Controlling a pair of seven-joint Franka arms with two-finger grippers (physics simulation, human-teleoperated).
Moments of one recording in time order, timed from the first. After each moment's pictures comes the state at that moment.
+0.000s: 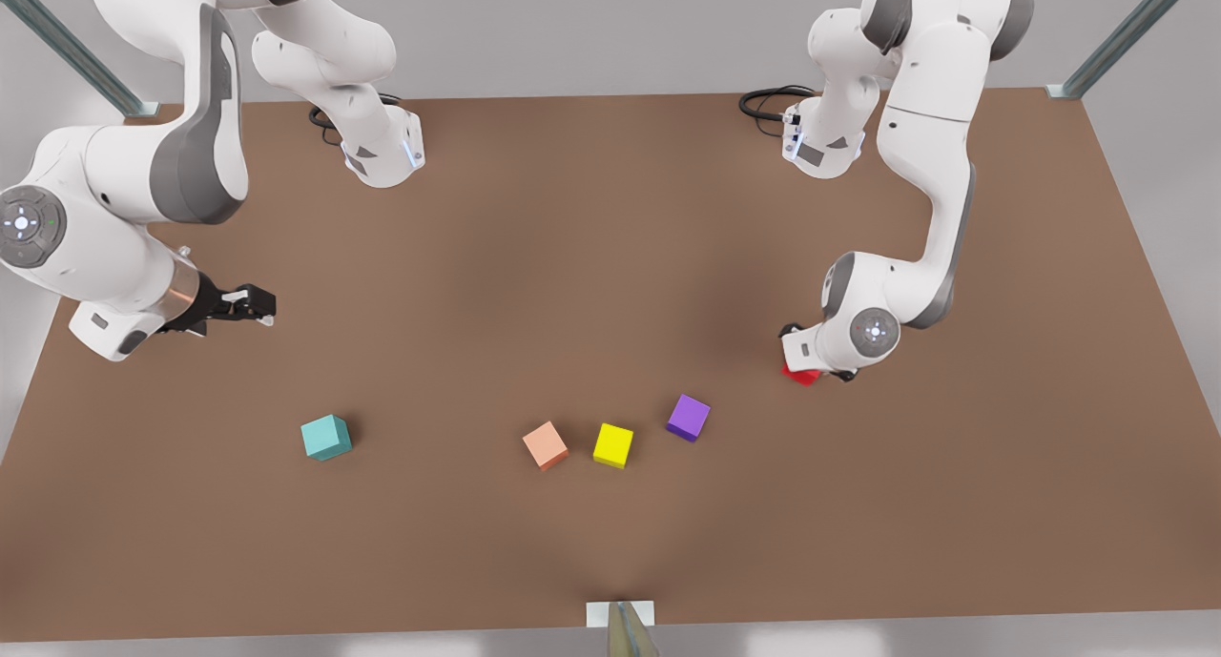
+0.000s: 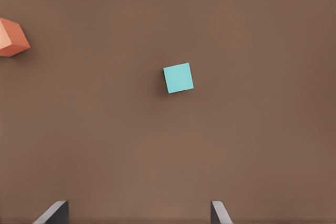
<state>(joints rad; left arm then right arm) -0.23 0.45 -0.02 -1.98 -0.01 2.21 0.42 0.08 0.19 -0.06 -1.43 -0.02 1.51 -0.14</state>
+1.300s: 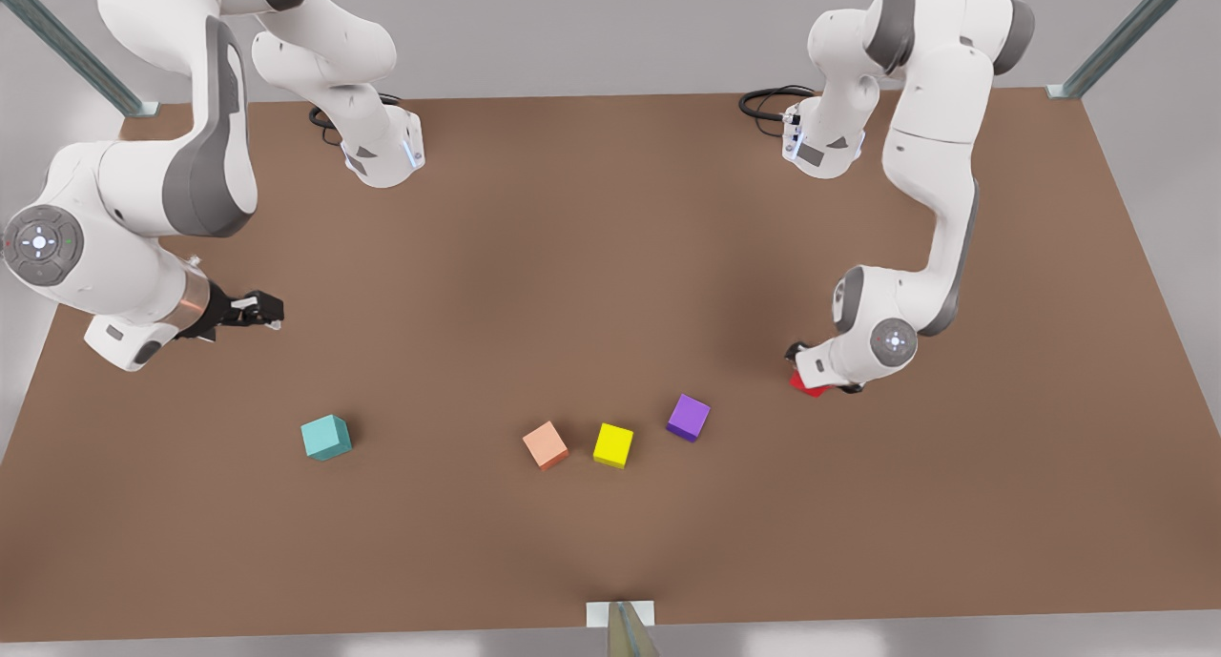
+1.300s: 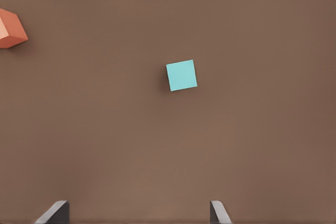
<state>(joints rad) -0.19 0.53 -0.01 -1.85 -0.16 2.27 0.41 0.09 0.23 -0.06 -1.43 -0.02 1.51 -0.16</state>
